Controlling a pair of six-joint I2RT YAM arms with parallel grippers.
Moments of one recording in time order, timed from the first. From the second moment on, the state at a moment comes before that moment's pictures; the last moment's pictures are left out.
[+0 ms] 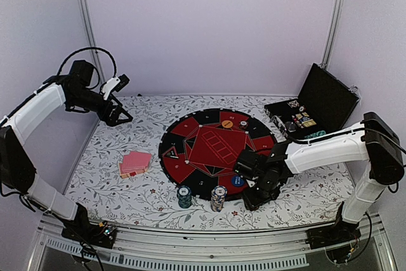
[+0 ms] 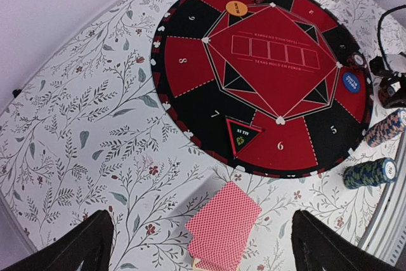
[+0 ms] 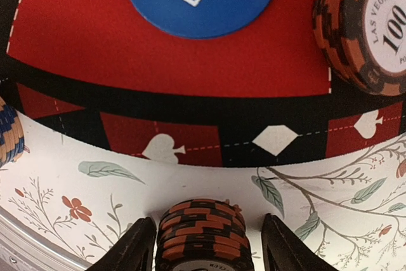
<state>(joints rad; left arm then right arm) -0.08 1.43 1.33 -0.86 0.55 0.60 1.07 1.70 0.97 -0.74 0.03 0.62</state>
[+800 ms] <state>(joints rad) -0.08 1.43 1.33 -0.86 0.55 0.60 1.07 1.70 1.01 -0.77 0.04 0.61</state>
